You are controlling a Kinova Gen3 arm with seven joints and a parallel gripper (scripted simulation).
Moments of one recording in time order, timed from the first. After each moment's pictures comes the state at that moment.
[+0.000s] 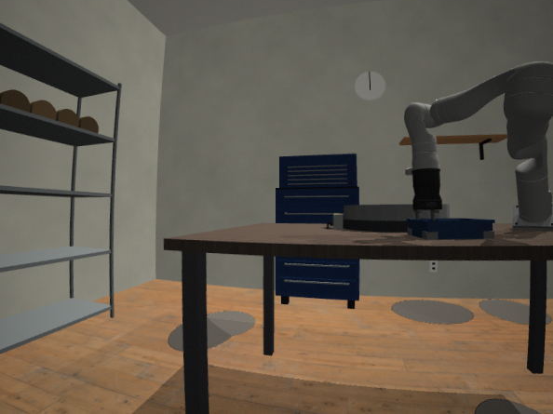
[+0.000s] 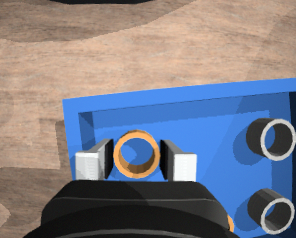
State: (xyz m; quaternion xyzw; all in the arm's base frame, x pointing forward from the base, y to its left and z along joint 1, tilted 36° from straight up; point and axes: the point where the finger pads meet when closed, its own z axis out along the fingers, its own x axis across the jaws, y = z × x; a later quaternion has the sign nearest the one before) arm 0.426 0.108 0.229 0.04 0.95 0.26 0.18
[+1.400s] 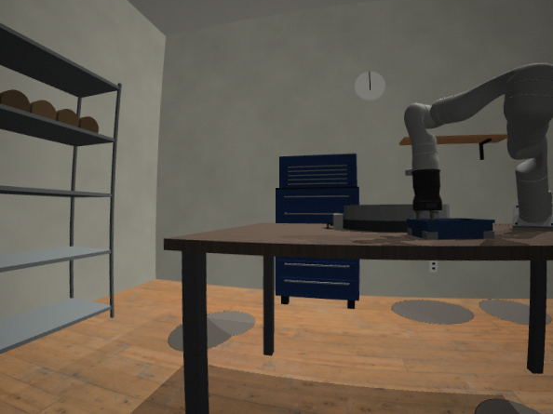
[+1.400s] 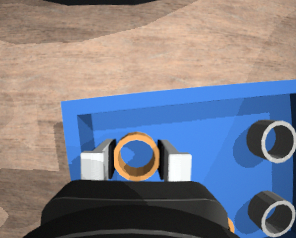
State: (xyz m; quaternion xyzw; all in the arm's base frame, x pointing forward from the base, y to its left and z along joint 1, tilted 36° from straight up) arm 0.426 0.108 0.226 0.04 0.95 0.26 0.18
